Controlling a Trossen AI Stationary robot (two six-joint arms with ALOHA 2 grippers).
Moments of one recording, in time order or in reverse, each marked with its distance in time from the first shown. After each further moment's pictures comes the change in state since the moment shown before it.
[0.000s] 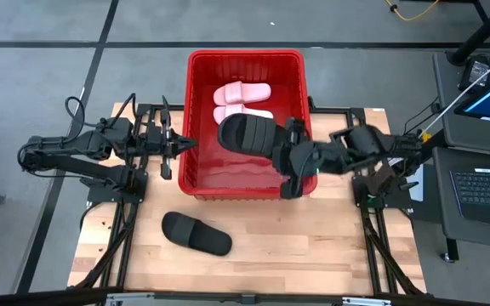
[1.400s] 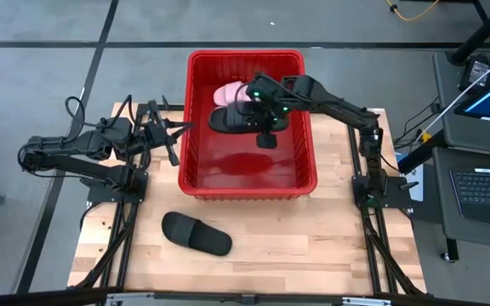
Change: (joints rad) left arm 0.000 0.000 0.000 0.000 -0.324 0.359; right arm -0.568 0.235 -0.026 0.022 -0.618 -0.304
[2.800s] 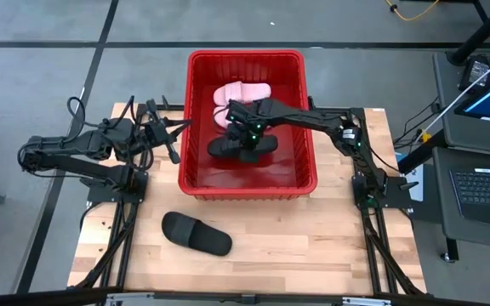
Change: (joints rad) left arm 0.000 0.000 0.000 -0.042 -0.079 0.008; right arm -0.017 0.196 -0.230 0.198 -0.117 0.150
